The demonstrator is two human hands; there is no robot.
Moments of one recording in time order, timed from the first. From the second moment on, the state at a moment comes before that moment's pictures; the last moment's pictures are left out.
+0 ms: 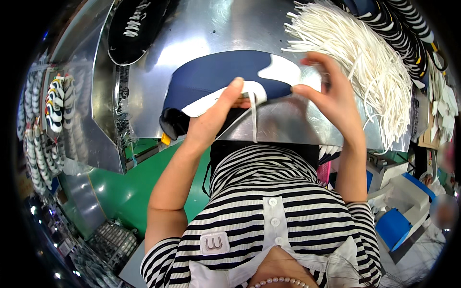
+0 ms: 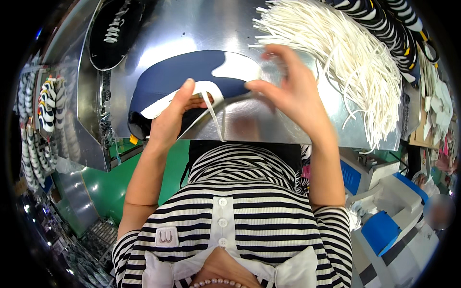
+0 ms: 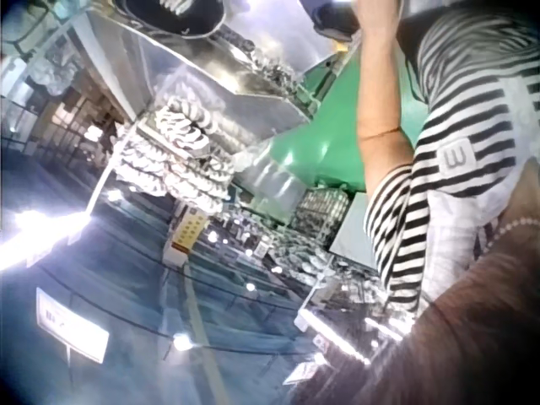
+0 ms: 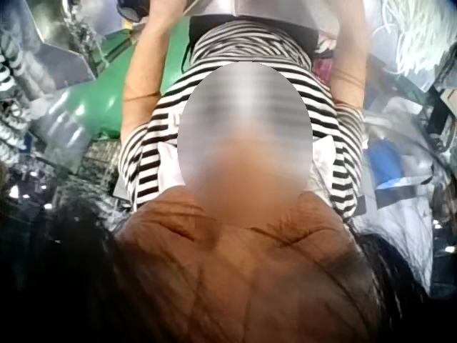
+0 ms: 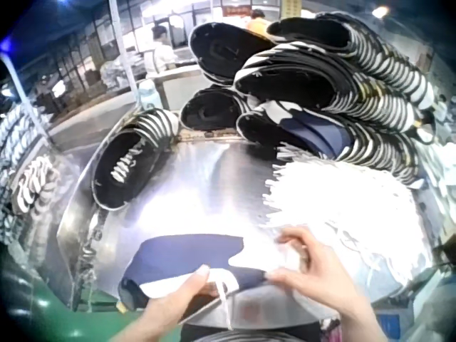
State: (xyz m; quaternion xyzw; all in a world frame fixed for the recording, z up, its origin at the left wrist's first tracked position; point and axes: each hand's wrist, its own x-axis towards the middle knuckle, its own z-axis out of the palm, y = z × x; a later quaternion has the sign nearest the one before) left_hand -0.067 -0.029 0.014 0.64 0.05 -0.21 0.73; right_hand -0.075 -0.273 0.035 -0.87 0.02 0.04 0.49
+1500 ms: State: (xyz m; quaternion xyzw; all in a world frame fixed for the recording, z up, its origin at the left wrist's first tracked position) left_hand -0.064 -0.048 0.032 0.91 -0.30 -0.09 0.27; right_hand -0.084 -0.251 -0.008 -0.74 -0.05 -0.06 0.66
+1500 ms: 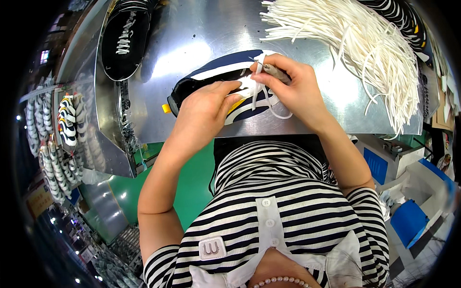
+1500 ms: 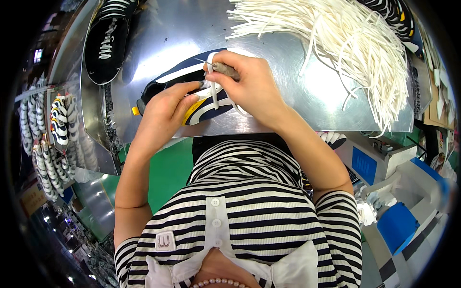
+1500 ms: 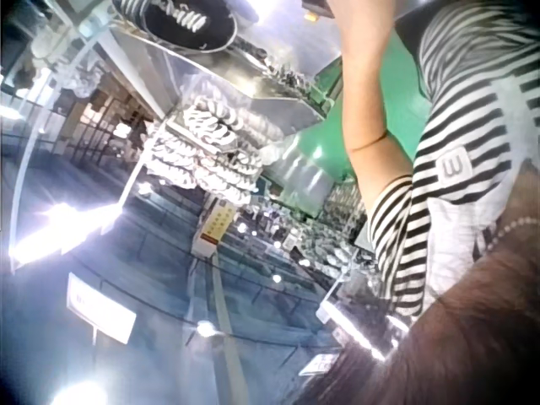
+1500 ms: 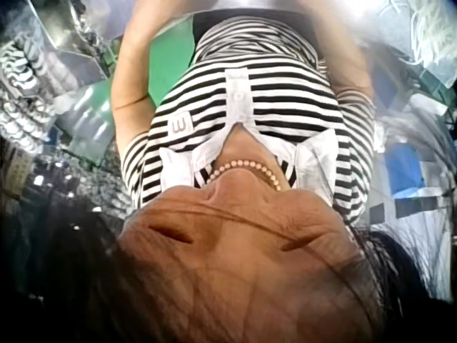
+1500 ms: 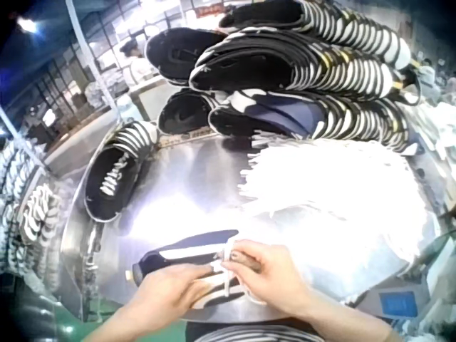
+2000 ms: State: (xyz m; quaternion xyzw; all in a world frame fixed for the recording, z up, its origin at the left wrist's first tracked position) left_hand -0.046 -0.084 0.009 0.94 -0.23 -0.06 0.23; right_hand -0.108 -0.272 -0.016 -0.74 0.05 0.04 0.67
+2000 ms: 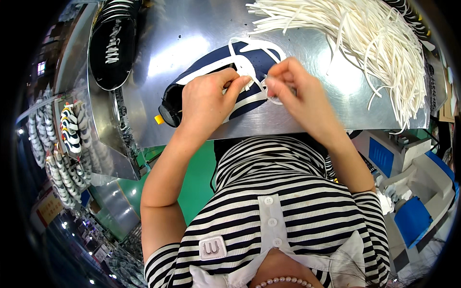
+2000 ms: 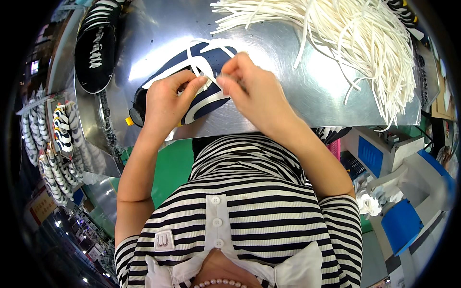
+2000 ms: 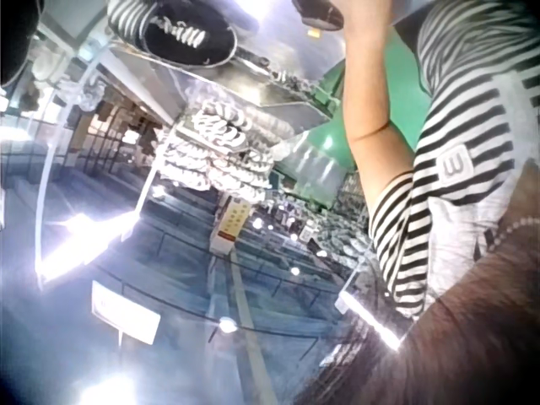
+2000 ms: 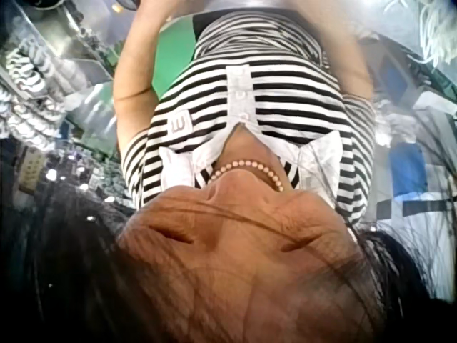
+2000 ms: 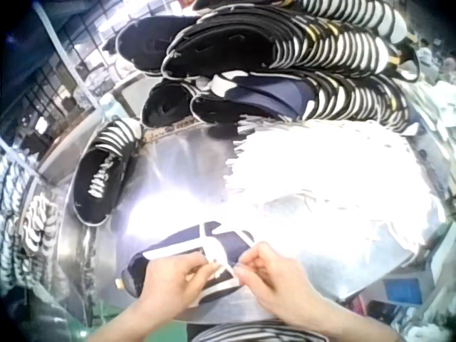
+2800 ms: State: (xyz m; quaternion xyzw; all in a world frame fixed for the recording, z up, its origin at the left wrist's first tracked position) left_hand -0.063 -0.065 0.011 0.89 -0.41 0.04 0.20; right_hand -0.126 -0.258 -0.015 -0.89 -0.02 -0.01 0.46
